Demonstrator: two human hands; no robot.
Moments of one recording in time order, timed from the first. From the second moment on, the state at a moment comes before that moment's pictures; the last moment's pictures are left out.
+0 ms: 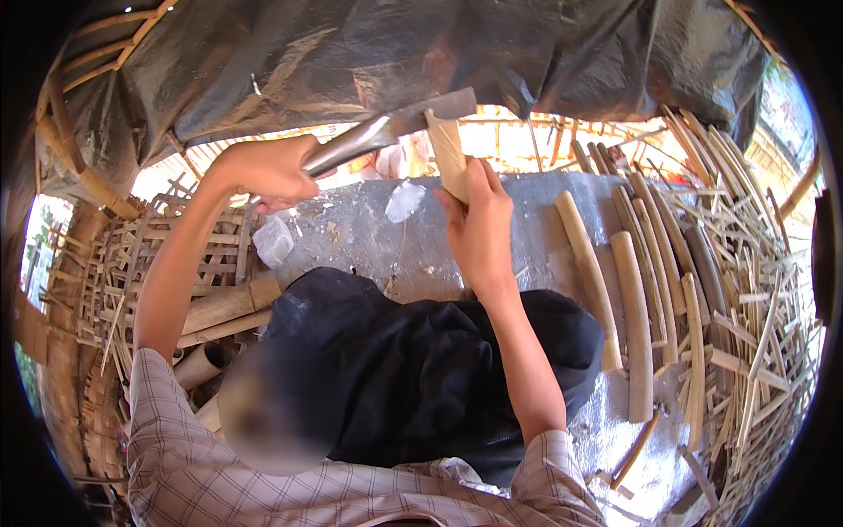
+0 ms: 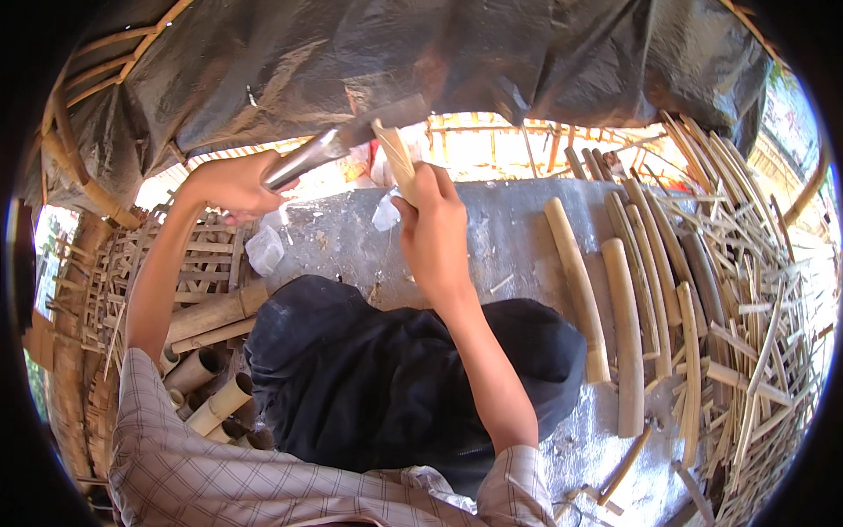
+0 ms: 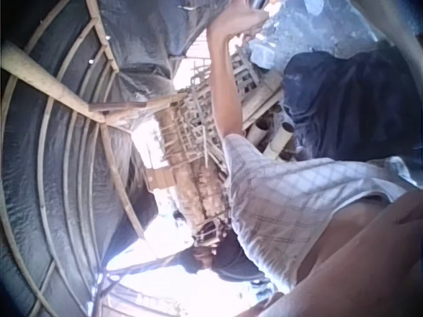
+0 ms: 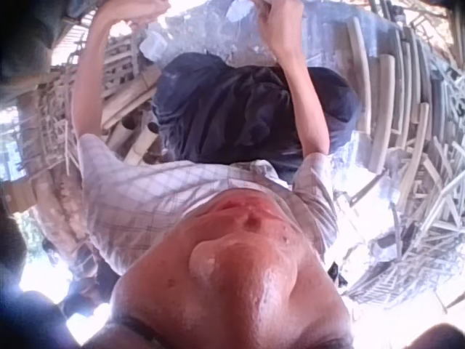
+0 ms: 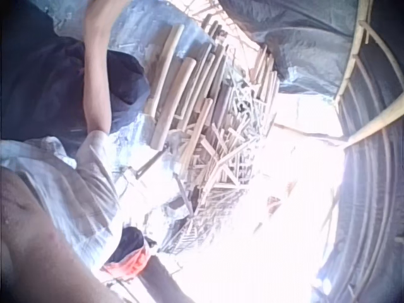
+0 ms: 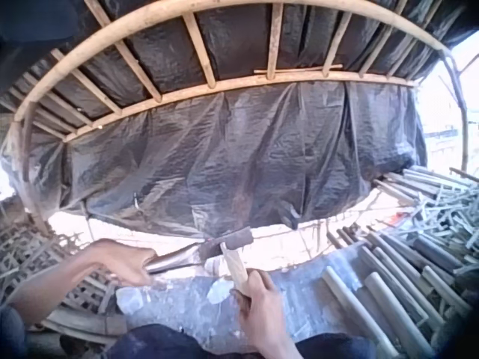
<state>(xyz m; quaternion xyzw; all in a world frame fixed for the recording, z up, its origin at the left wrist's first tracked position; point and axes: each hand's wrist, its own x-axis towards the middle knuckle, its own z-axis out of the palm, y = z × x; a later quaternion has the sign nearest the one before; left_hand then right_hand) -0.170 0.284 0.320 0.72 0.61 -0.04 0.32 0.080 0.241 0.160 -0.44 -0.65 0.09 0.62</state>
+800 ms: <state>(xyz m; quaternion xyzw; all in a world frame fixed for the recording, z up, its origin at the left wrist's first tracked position) -0.126 0.230 0.319 0.75 0.47 0.06 0.46 0.422 0.173 -0.069 -0.88 -0.47 0.03 0.06</state>
